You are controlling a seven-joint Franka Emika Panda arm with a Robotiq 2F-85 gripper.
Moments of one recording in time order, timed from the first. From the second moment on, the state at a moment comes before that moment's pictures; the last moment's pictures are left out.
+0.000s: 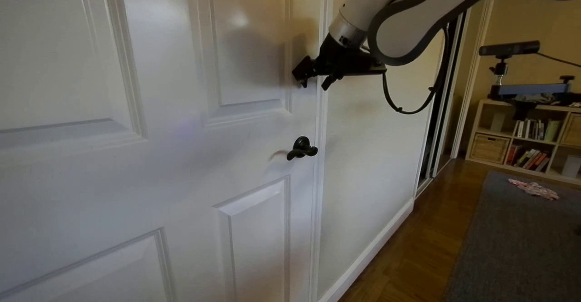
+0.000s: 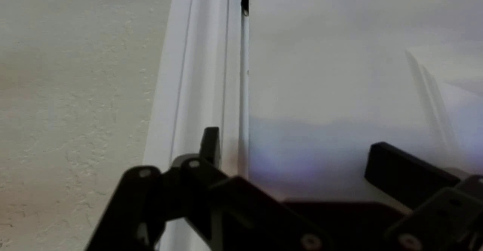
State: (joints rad) arm 0.00 0.49 -0.06 -1.66 -0.41 2.89 0.53
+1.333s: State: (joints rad) arm -0.02 0.53 -0.05 -1.58 -0.41 2.86 0.47
